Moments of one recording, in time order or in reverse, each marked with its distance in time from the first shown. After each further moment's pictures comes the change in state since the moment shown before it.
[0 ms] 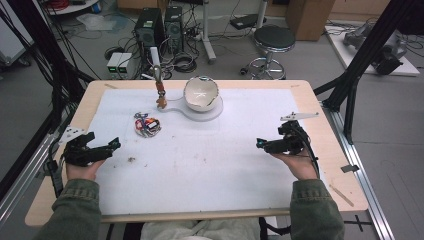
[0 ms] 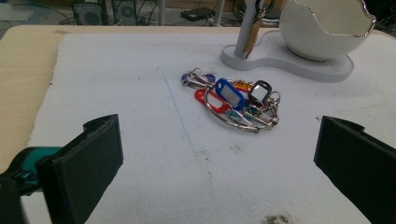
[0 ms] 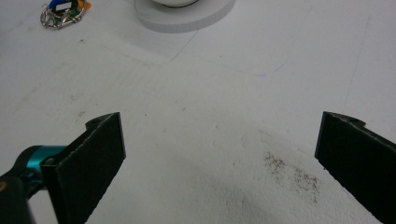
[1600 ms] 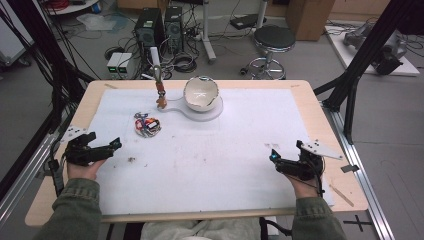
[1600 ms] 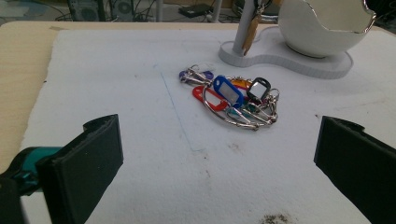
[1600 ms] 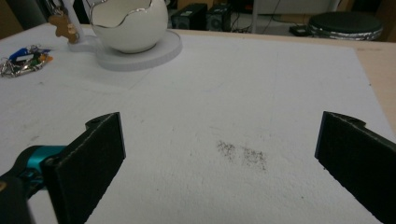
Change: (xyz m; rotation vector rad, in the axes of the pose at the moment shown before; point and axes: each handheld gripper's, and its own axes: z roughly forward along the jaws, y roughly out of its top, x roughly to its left) left arm 0.001 0.002 0.005 0.028 -0.010 0.000; right arm 0.005 -0.076 -0.027 -0.353 -0.201 0.044
